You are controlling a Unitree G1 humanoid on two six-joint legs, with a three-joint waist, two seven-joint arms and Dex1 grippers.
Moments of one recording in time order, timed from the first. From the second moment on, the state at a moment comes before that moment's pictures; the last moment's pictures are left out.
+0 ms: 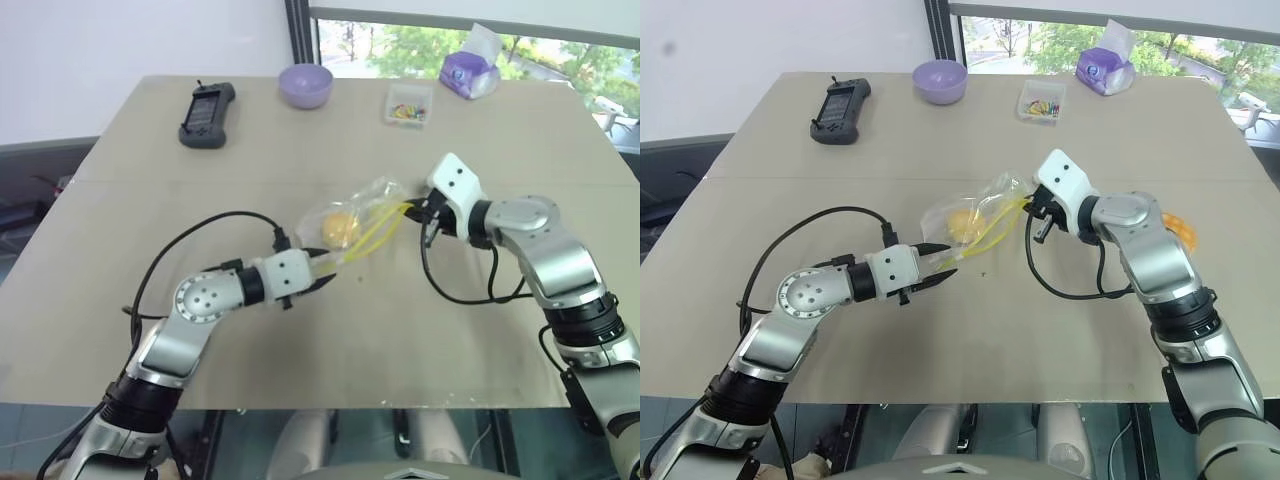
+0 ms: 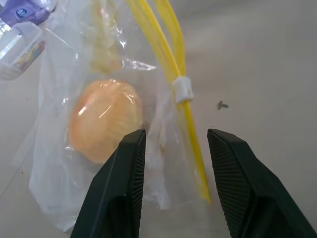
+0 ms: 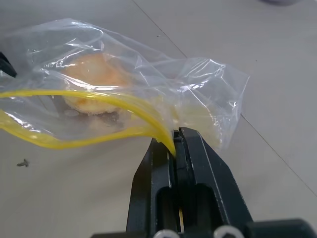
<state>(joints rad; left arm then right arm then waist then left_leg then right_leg) -0.24 0.64 -0.17 -0.18 0.02 -0.01 -0.83 -0.68 -0.53 0.23 -0.15 0.06 0.68 0.80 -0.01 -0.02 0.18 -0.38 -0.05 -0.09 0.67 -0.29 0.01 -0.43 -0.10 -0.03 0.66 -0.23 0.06</state>
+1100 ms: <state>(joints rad) -0.77 0.51 -0.17 0.40 -0.08 -0.36 -1.02 -0.23 -0.64 -0.10 -0.64 0.18 0.79 0.65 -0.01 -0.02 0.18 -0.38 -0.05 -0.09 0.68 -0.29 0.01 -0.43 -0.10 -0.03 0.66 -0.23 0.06</state>
